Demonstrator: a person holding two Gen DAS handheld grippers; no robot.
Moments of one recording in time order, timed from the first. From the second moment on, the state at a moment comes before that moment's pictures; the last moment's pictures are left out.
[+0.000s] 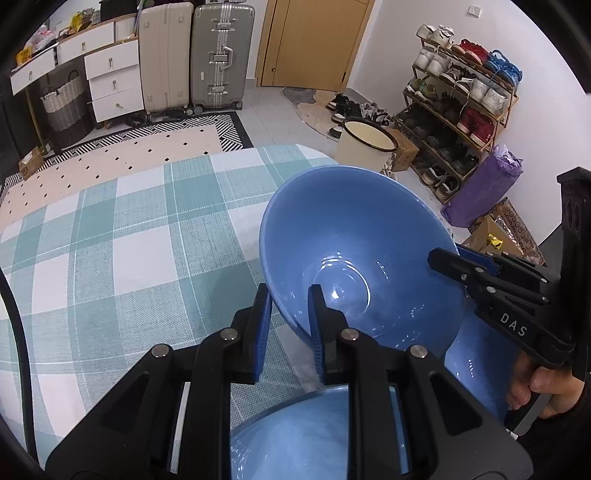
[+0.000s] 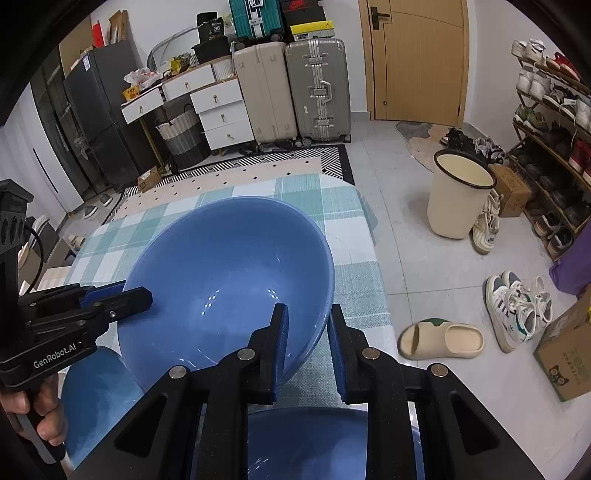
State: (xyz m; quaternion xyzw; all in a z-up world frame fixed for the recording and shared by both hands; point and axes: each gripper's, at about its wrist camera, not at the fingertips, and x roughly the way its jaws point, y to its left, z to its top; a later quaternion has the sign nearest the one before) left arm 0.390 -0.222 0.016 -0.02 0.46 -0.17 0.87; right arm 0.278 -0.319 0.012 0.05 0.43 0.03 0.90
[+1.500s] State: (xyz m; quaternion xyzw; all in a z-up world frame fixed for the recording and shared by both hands) left arm 0.275 -0.213 0.121 -0.02 0.40 -0.16 0.90; right arm 0.185 -0.294 0.109 0.03 0.34 0.06 0.94
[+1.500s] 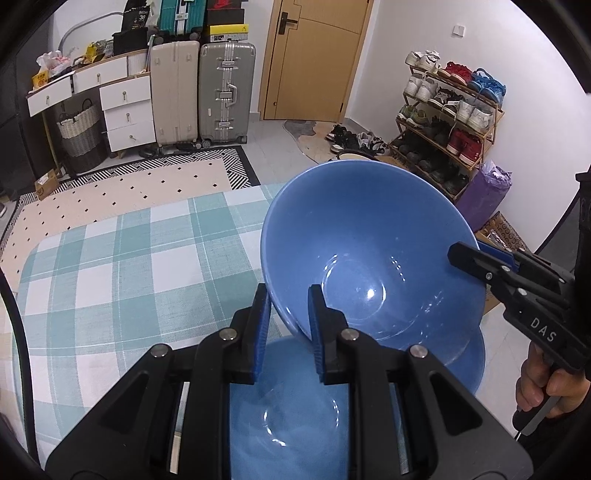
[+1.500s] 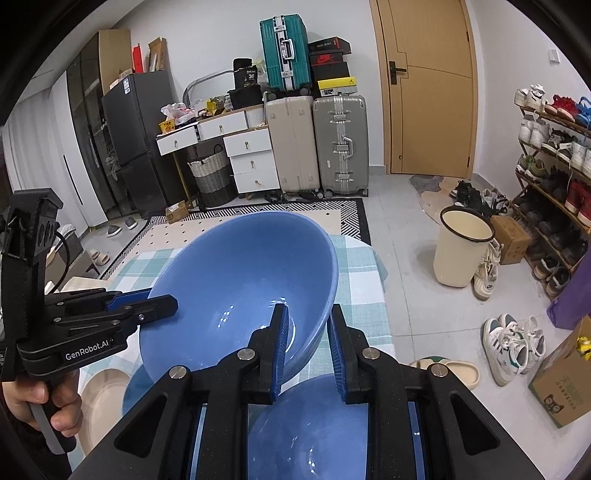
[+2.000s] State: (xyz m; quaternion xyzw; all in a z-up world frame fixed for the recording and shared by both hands) left arm 0.205 -0.197 0.158 -0.01 0.38 -0.15 0.91; right arm 0.148 -0.265 0.124 0.02 0.32 0.08 0.94
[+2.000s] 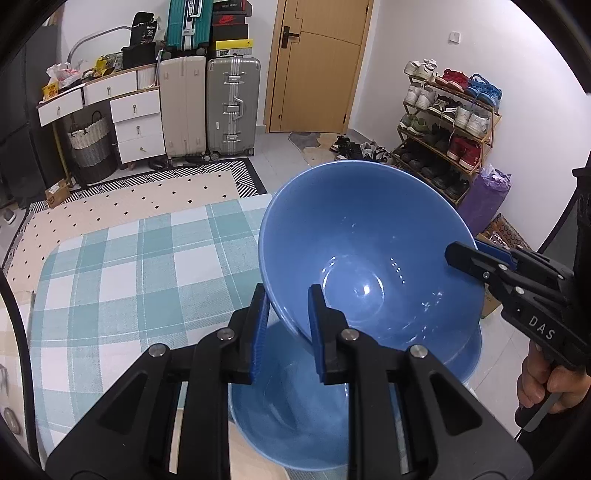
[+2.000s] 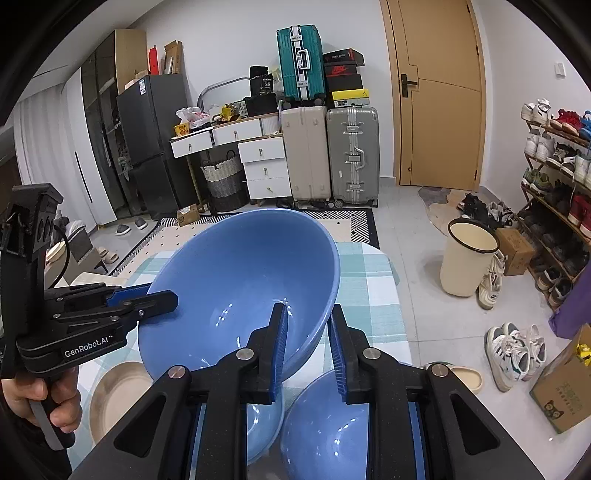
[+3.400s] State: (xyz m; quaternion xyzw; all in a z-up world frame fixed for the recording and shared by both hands) left arm 0.137 -0.182 0.137 0.00 0.39 -0.15 0.91; right arm 0.095 -0.237 0.097 0.03 0.33 0.10 0.94
